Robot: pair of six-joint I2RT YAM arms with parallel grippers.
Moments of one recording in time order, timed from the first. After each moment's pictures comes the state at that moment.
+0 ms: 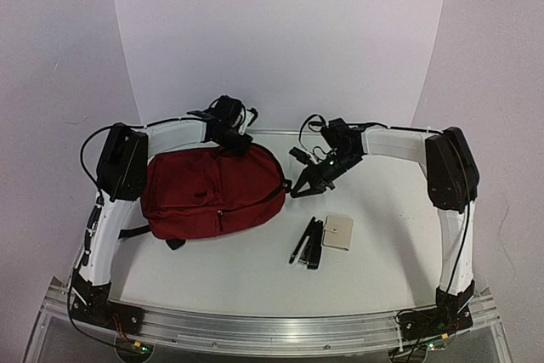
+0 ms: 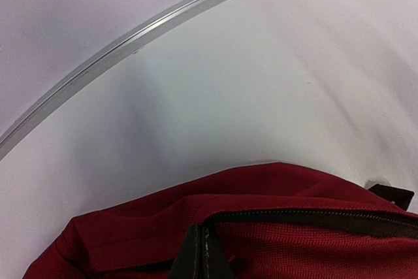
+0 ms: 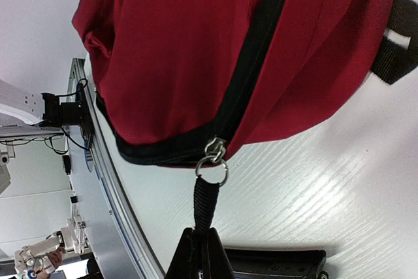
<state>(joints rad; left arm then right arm) -0.55 2.37 2.05 -0.44 -0.06 0.11 0.51 2.15 1.68 -0.76 -0.84 0.07</state>
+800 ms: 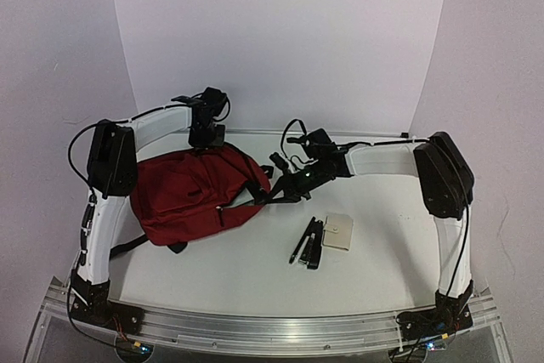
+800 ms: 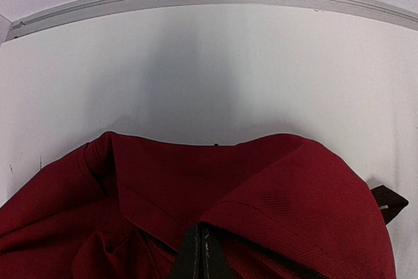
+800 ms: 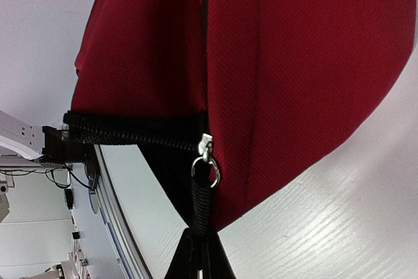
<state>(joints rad) -0.48 2.33 2.12 -0.78 -0.30 -0.35 0.67 2.14 1.54 -0.32 -0.75 0.38</state>
